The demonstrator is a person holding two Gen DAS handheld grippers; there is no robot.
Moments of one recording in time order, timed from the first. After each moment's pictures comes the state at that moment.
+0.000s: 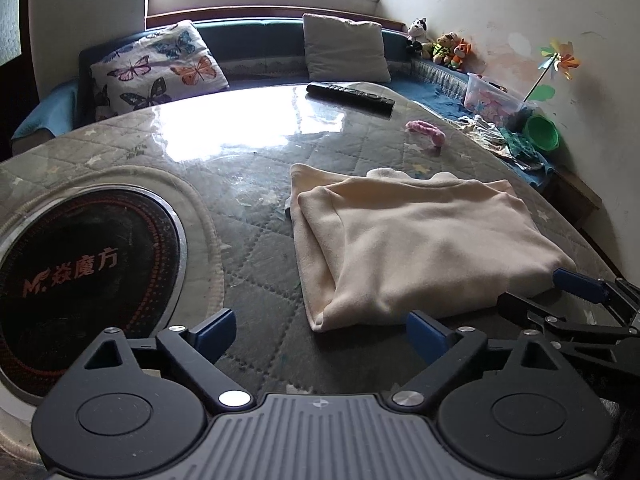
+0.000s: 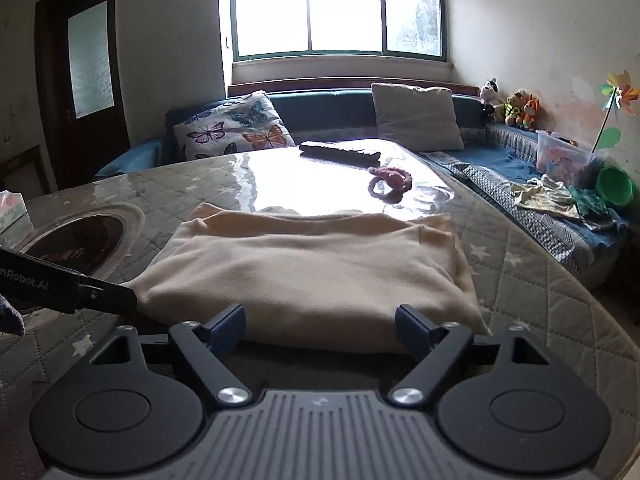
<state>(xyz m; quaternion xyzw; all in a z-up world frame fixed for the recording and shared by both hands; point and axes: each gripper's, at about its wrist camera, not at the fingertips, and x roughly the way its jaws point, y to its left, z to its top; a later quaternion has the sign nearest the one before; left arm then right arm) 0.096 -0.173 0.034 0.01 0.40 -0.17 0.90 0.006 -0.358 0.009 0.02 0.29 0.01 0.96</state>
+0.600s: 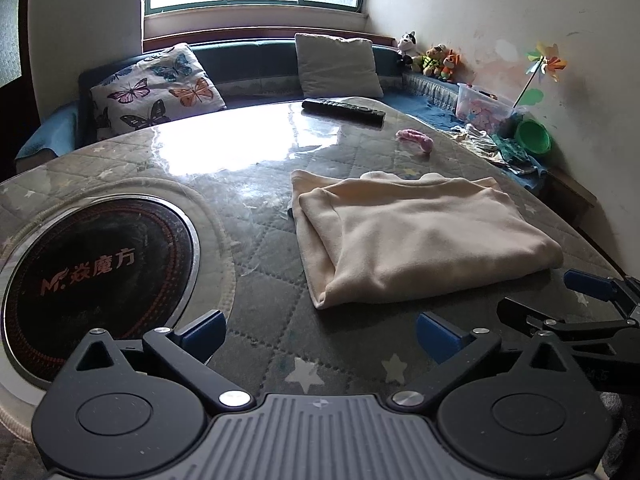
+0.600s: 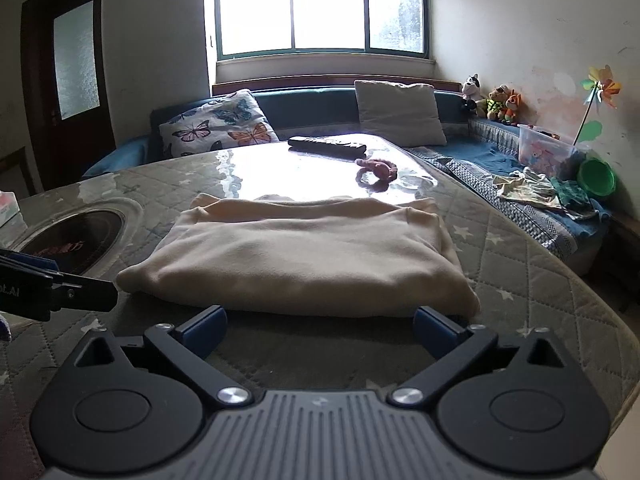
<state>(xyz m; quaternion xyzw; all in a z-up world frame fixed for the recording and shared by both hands) 0.067 -0.163 0.036 0.02 0.37 -0.18 0.91 -0.021 -0.346 0.011 0.02 0.29 -0.02 0.96</state>
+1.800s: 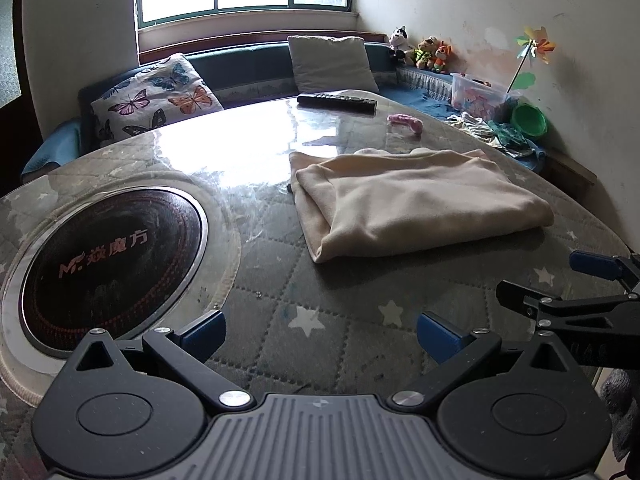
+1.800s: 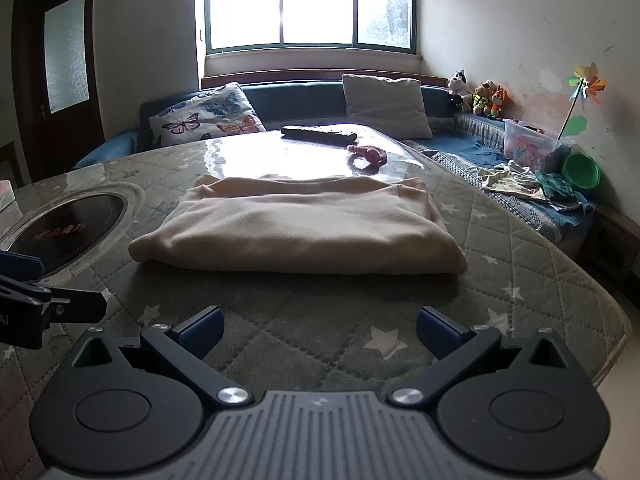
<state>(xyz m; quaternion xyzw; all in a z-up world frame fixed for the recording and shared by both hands) 0.029 -0.160 0.027 0.06 0.36 -0.18 0.91 -0.048 -0.331 0.005 0.02 0.30 -0.04 0.95</state>
